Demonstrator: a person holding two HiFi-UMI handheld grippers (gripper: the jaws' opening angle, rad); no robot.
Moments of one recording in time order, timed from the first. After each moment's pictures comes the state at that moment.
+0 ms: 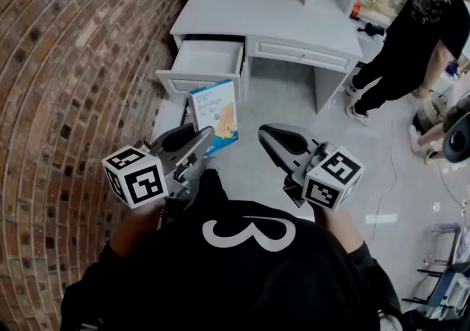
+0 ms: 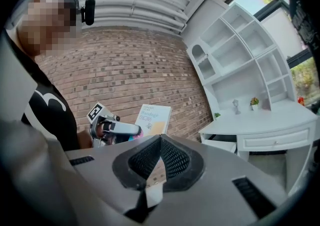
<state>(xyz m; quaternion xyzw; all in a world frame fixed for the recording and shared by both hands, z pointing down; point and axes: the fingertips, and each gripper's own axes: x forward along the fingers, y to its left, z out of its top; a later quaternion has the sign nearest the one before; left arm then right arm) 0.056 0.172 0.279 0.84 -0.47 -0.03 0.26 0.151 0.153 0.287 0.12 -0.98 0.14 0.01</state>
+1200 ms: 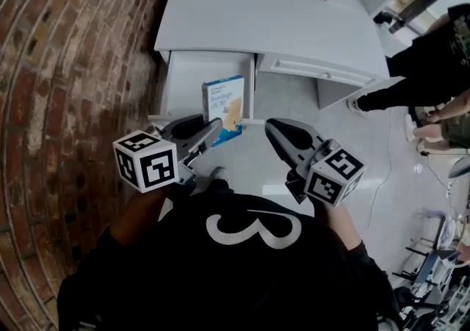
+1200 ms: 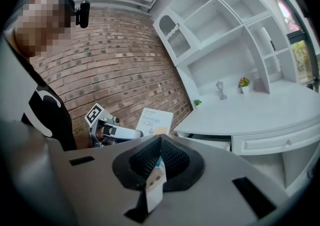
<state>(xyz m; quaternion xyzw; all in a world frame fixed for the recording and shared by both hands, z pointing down) -0.134 -0.118 0.359 0.84 -0.39 0.02 0.37 -0.038 -0.121 0.343 0.22 -0.94 0.23 0.07</state>
